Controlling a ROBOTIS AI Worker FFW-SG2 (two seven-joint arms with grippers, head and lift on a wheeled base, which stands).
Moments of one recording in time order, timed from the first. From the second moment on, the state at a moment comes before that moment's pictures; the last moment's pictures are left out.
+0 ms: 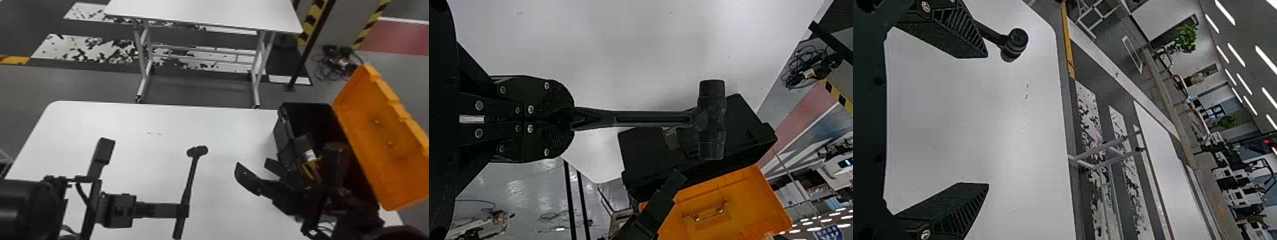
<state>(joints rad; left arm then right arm) 0.19 0.16 0.00 -2.09 0.15 1.55 -1.04 0.54 -0.12 -0.07 -2.29 -0.41 0.78 0.35</state>
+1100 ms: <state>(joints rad) 0.30 0.16 0.04 -2.26 0.22 1.57 -1.14 0.47 -0.14 -0.08 -2.25 -0.42 0.99 0.41</state>
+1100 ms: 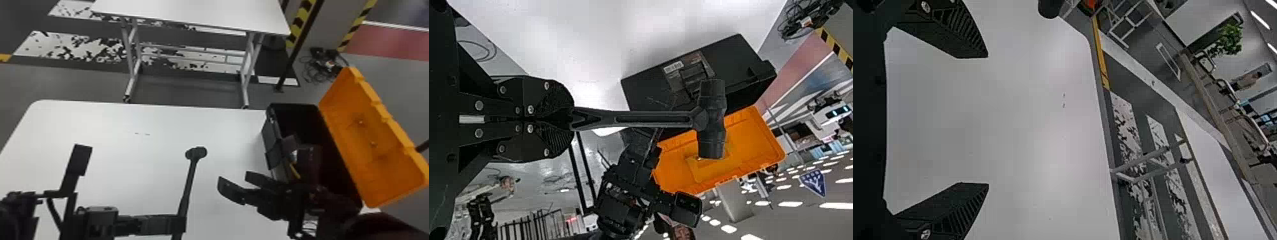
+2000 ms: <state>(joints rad) 0.32 0.16 0.04 -2.27 0.20 1.57 -1.15 0.37 -0.17 -0.26 -2.28 -0.68 1.41 0.46</state>
